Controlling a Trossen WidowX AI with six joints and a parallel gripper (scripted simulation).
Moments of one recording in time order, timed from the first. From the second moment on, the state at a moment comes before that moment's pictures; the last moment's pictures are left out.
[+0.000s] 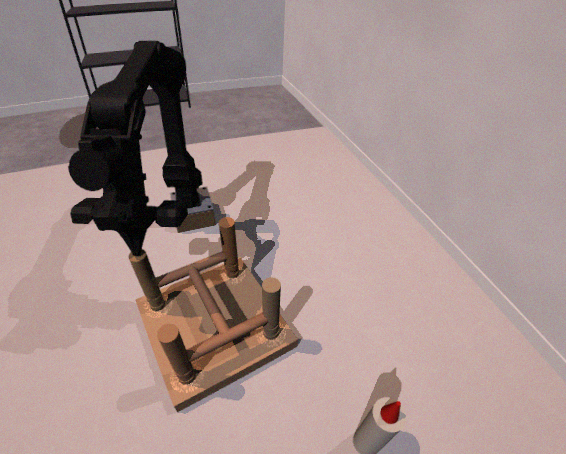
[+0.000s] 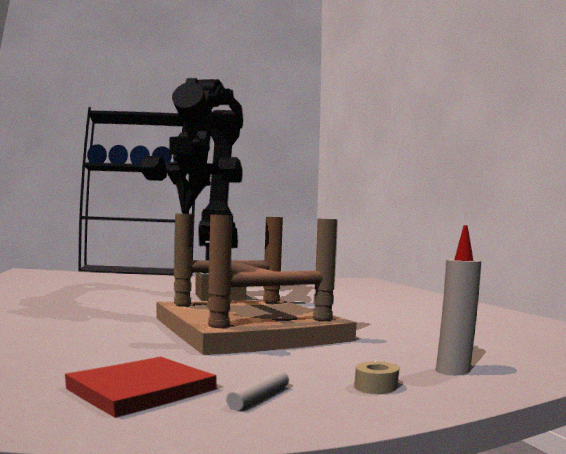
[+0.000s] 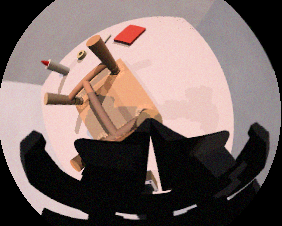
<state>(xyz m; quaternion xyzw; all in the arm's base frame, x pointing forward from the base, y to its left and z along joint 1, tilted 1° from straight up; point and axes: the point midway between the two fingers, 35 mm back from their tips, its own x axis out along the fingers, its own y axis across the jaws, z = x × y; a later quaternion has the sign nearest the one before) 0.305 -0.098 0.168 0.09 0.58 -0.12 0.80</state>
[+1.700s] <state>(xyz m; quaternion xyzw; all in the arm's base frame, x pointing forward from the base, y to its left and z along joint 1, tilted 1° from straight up) 0.305 -0.098 0.190 0.09 0.58 -0.12 0.80</state>
